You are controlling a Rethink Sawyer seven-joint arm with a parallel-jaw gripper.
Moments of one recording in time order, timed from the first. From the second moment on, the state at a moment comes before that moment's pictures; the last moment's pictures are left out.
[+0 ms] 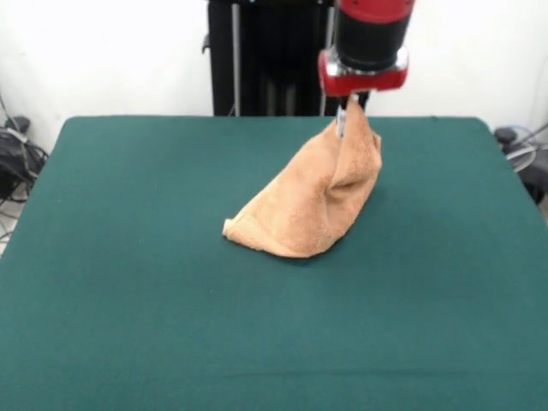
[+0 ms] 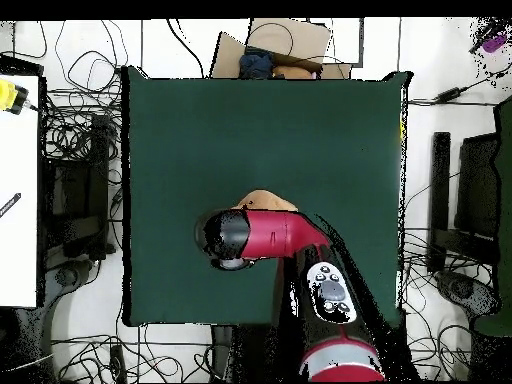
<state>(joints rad) -0.25 -0.73 0.14 1.84 -0.16 0.75 1.57</state>
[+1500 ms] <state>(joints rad) -0.24 -0.88 0.21 1.46 -0.16 1.37 1.57</state>
